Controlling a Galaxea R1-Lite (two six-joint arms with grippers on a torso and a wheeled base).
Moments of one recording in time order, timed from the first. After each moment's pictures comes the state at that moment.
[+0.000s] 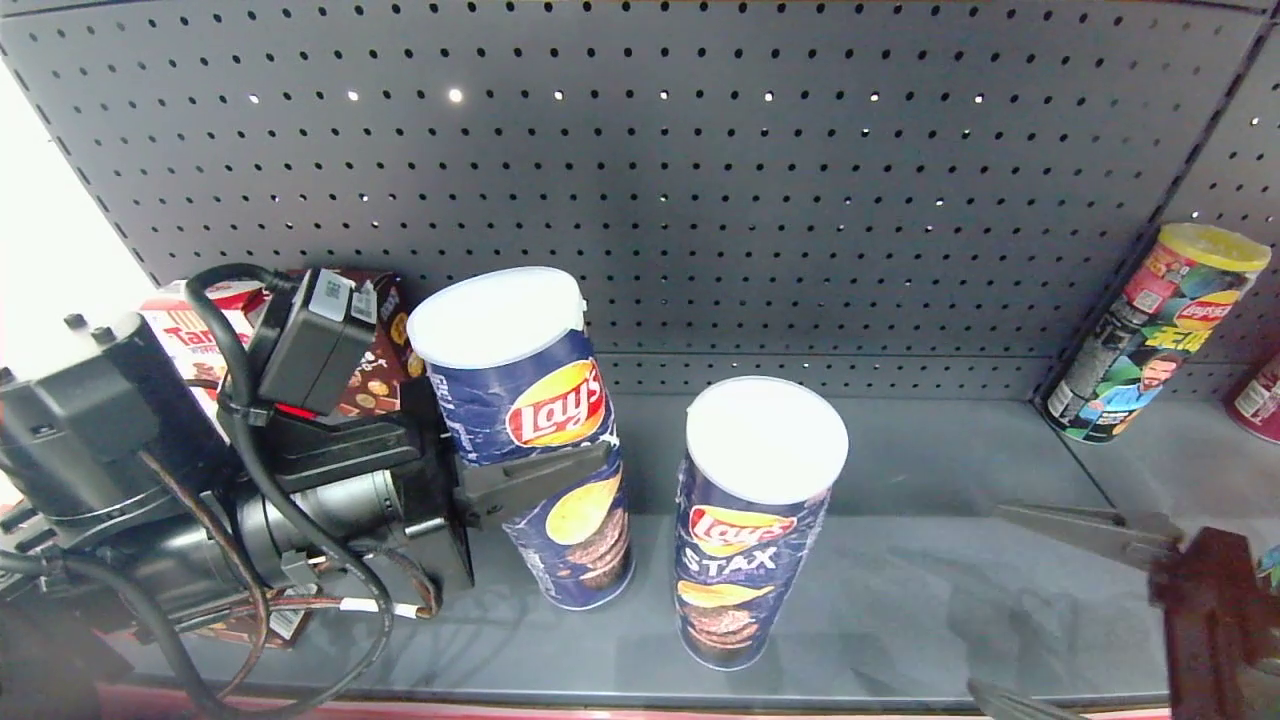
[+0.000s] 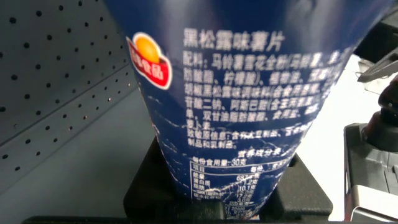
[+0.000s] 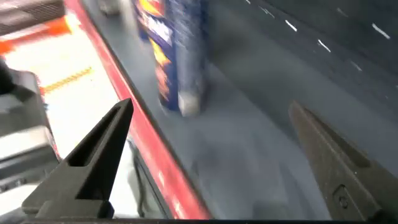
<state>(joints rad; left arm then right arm) -0.46 1.52 -0.54 -1.04 -0.68 0.02 0.61 1.04 -0.30 -0.67 0.35 -0.23</state>
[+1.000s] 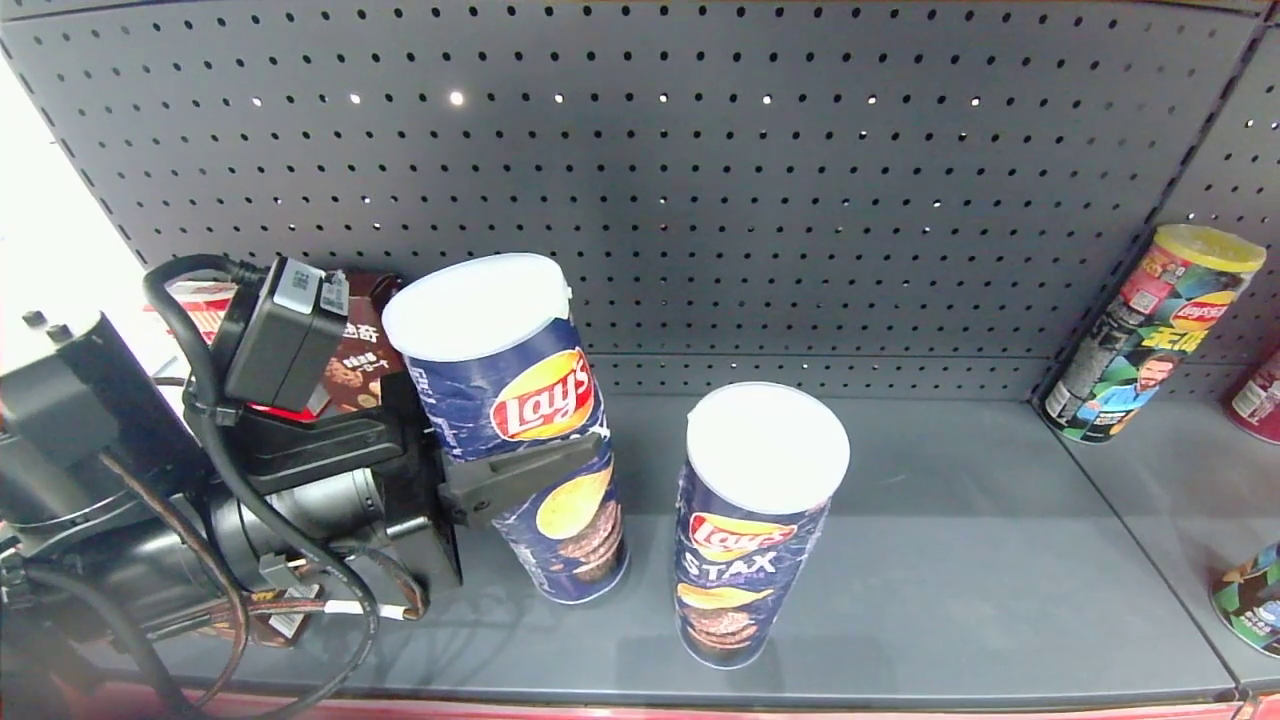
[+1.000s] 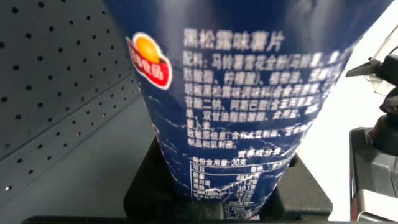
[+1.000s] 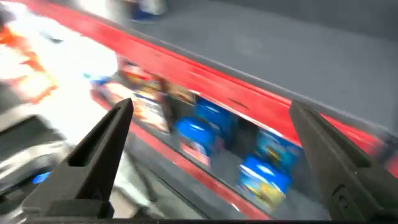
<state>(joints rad) -0.46 1.49 -0.53 -1.04 -0.66 0.02 0.62 0.05 -0.01 0.02 0.00 -0.01</state>
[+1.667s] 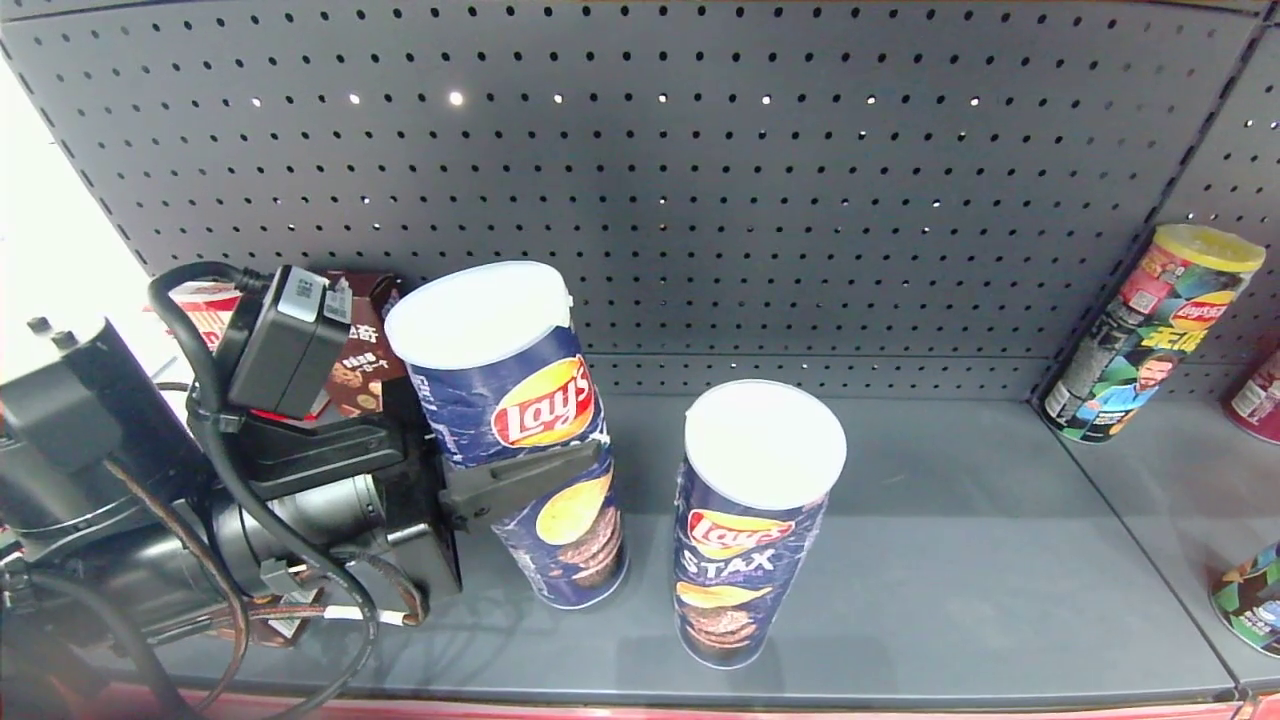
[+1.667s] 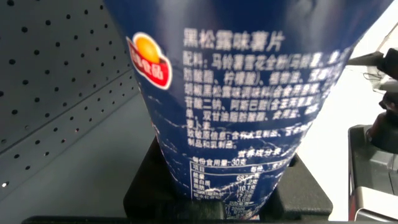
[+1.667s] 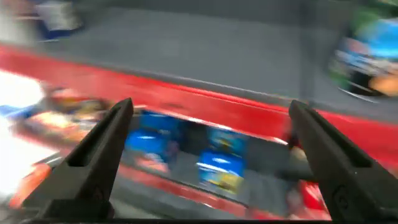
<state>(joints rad) -0.46 1.49 -0.52 -1.04 -0.66 0.03 0.37 0.03 0.00 0.00 -0.03 0.01</state>
